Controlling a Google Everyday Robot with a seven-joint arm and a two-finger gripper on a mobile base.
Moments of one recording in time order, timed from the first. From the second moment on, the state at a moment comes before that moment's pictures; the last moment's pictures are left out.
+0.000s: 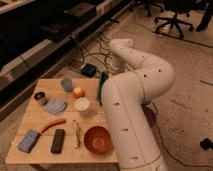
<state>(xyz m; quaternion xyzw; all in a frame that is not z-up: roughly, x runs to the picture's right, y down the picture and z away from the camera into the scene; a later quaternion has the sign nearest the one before) 0.055 -0.045 0.922 -0.33 0.12 0.45 0.82</state>
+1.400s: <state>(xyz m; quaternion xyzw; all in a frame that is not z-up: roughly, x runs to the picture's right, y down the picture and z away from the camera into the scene) 0.107 0.028 0.878 -0.34 0.15 0.46 0.81</state>
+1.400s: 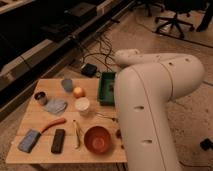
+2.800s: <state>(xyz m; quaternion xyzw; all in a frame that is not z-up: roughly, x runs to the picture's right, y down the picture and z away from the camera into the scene) 0.191 -0.019 0.937 -0.33 0.19 0.55 0.74</state>
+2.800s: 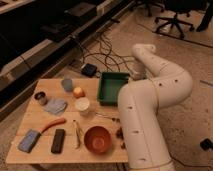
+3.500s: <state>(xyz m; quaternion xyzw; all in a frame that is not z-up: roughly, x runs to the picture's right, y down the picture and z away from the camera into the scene) 0.145 -0.034 0.940 -0.36 0.17 0.53 0.75</state>
